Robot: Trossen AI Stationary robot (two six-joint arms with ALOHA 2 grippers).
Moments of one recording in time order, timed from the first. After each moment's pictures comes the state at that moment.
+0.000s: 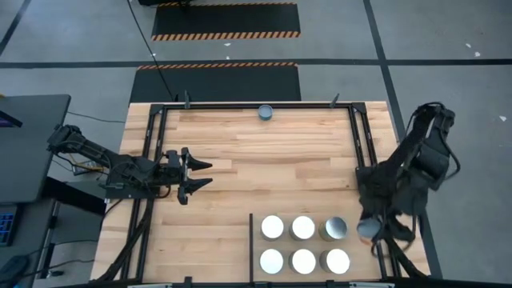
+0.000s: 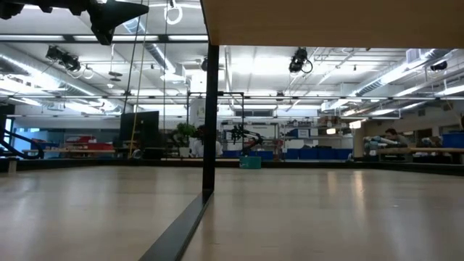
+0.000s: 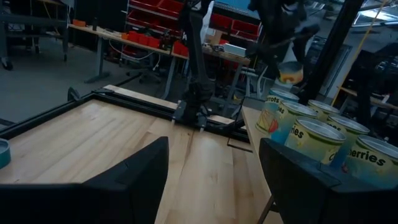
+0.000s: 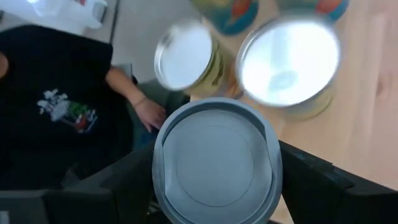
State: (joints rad) left arm -0.40 0.69 0.39 0.33 -0.52 -0.28; right arm 0.94 1.06 1.31 -1.08 -0.03 0.91
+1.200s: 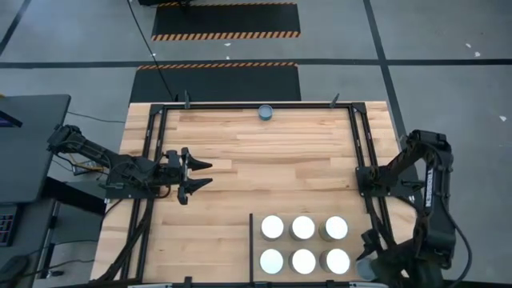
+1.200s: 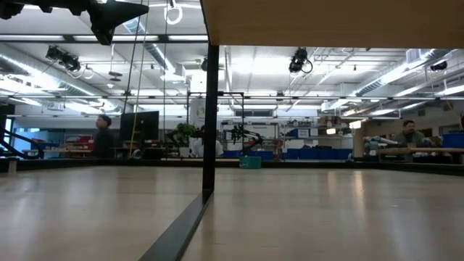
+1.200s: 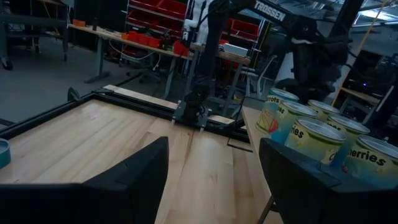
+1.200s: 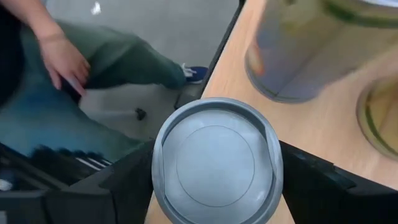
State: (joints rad) left arm -0.40 0.69 0.39 0.33 -0.52 -0.28; right arm 1.34 1.51 1.31 -0.95 0.40 0.84
